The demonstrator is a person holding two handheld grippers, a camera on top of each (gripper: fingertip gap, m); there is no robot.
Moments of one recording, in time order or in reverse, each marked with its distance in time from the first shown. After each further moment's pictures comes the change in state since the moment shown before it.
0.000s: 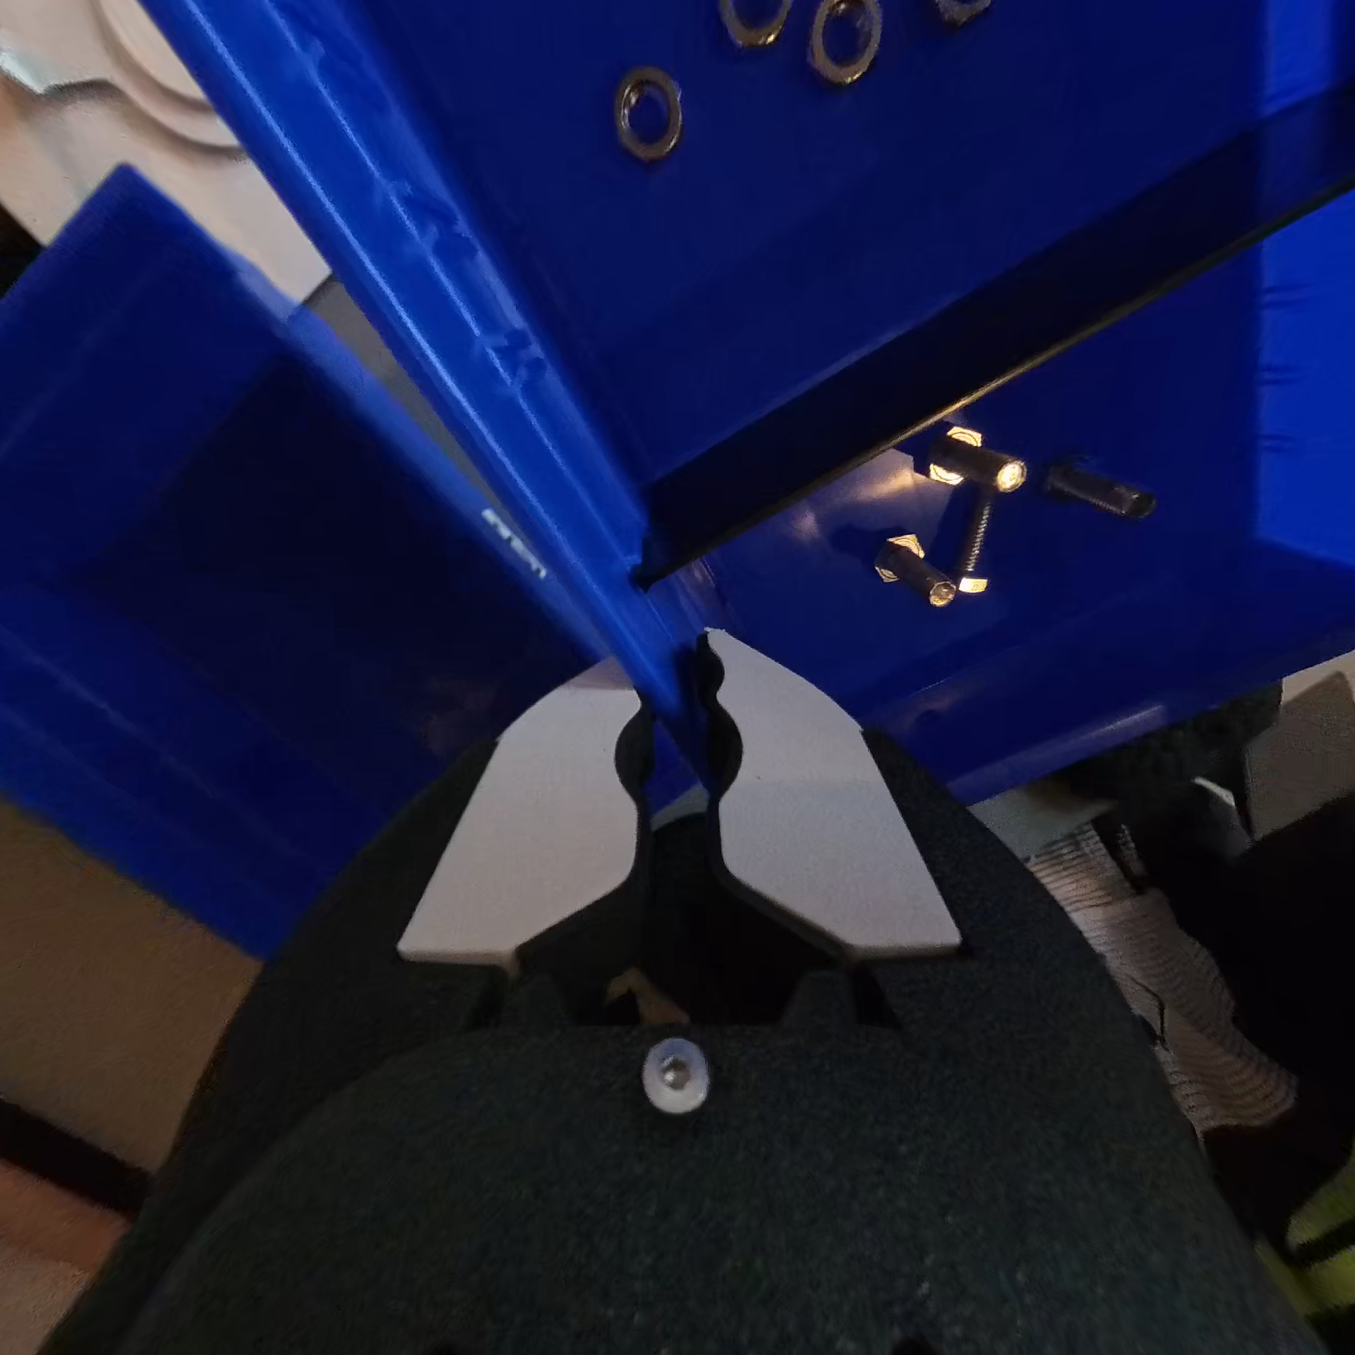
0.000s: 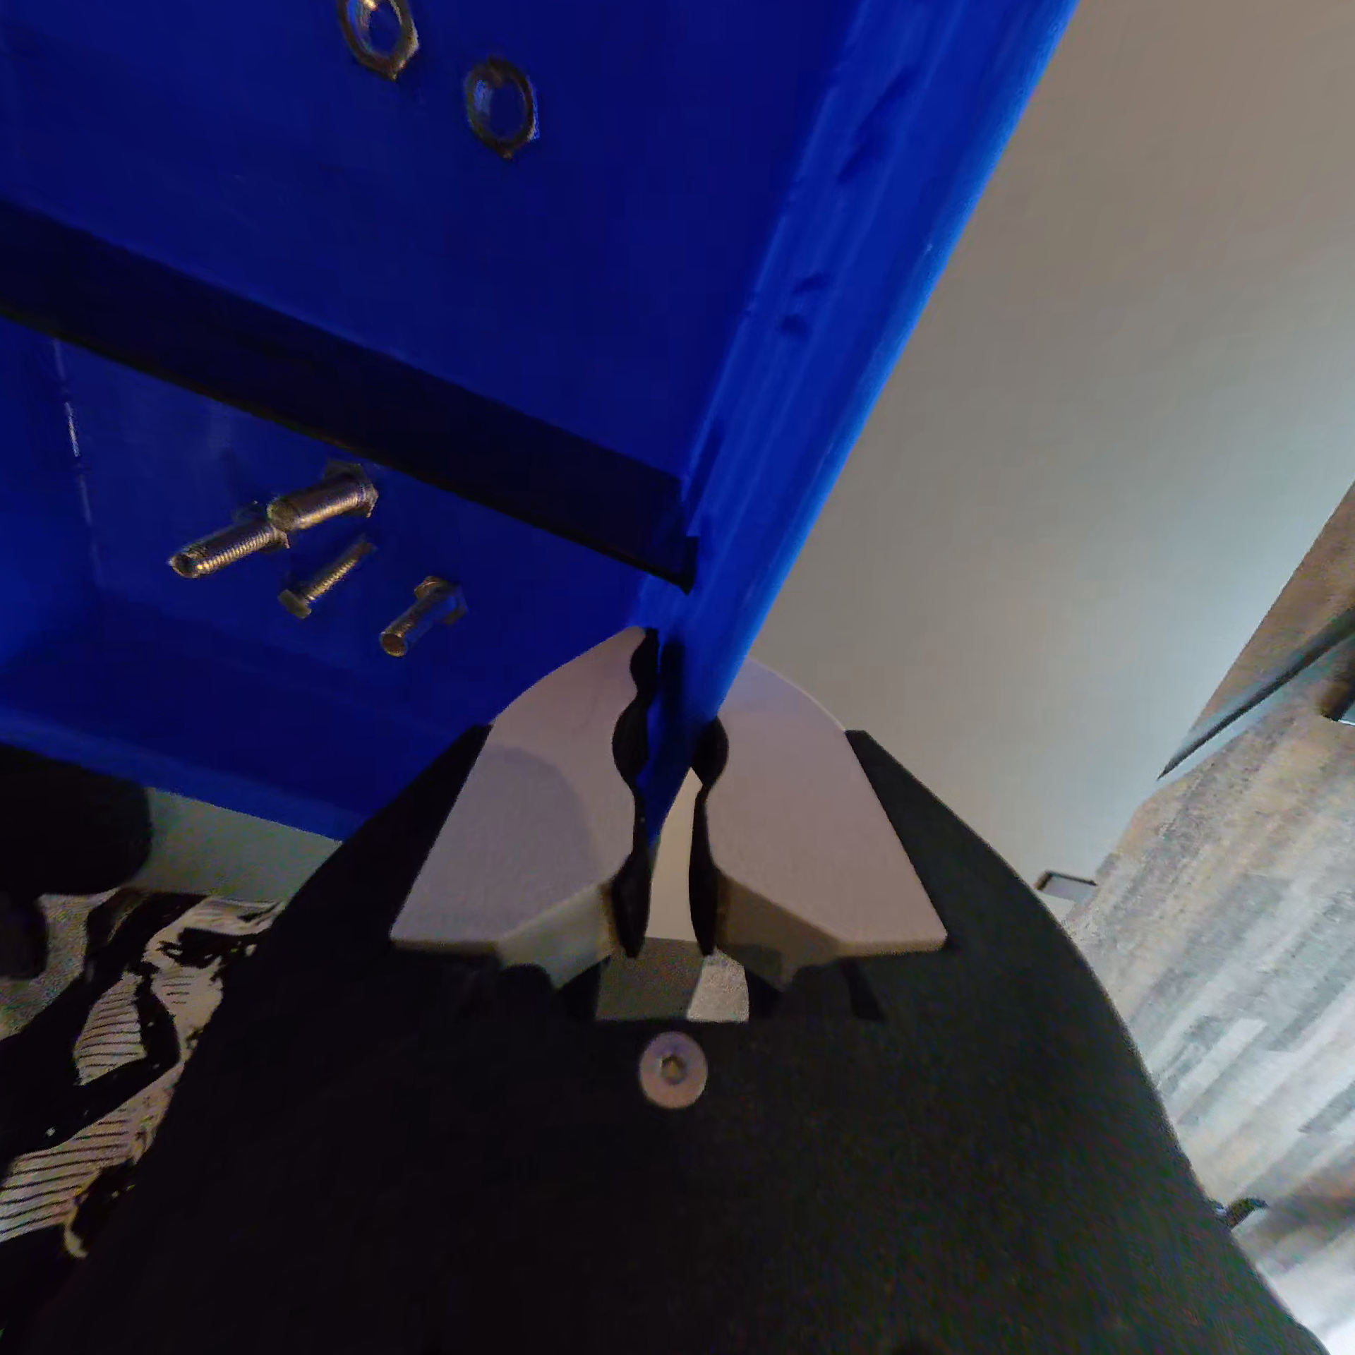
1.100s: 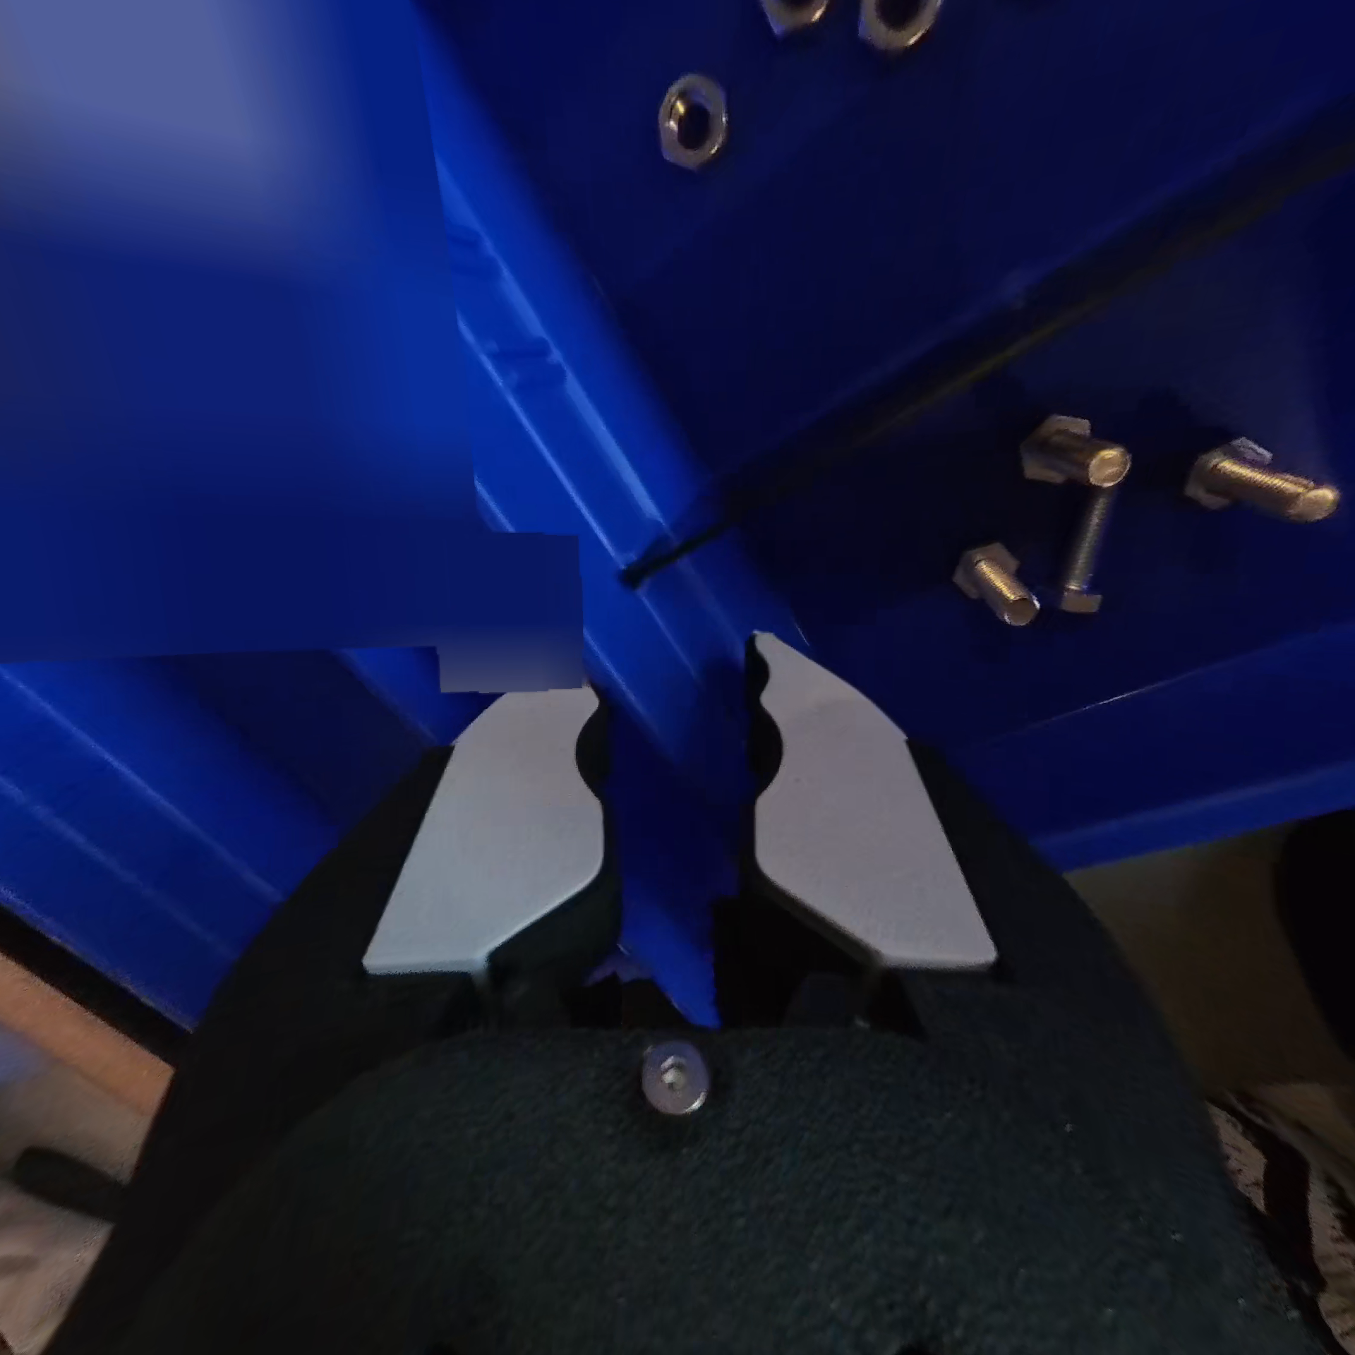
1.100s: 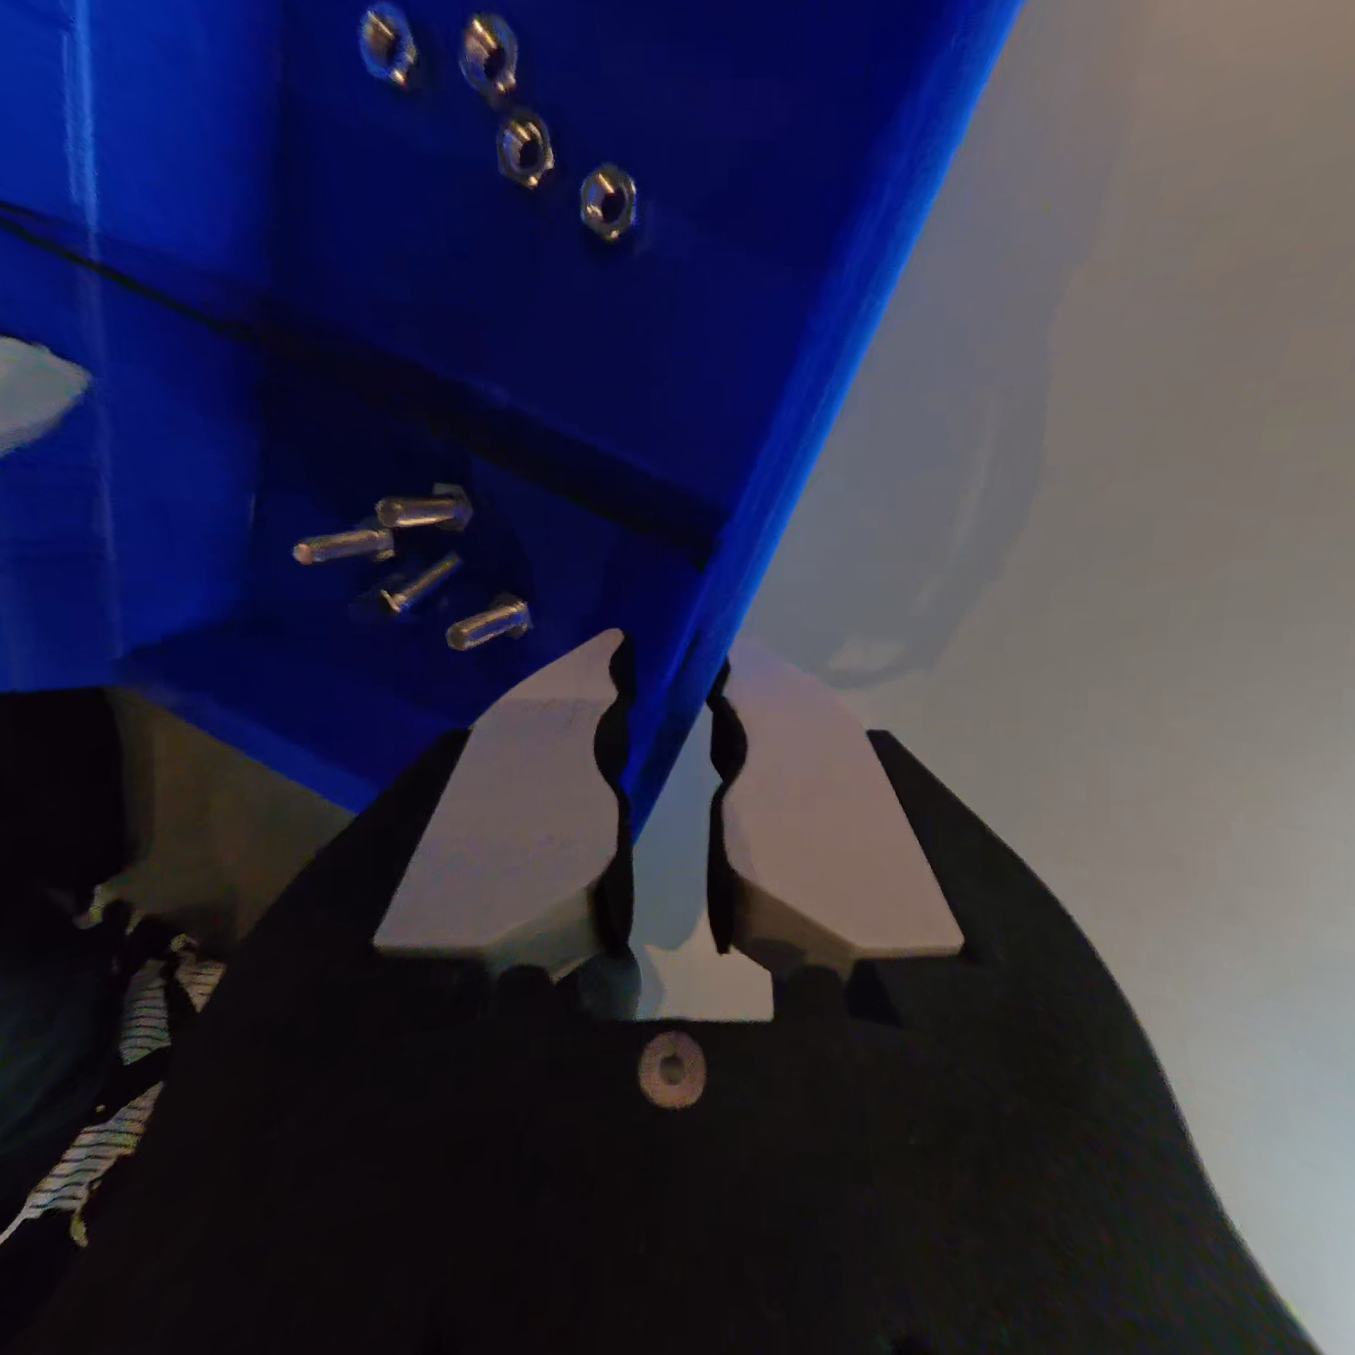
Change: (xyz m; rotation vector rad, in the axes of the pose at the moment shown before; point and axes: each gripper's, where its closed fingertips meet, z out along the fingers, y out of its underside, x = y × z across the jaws) left arm -0.020 0.005 0.111 -0.168 -0.271 -0.026; right arm 0.000 -0.021 0.129 0.042 -0.366 -0.087
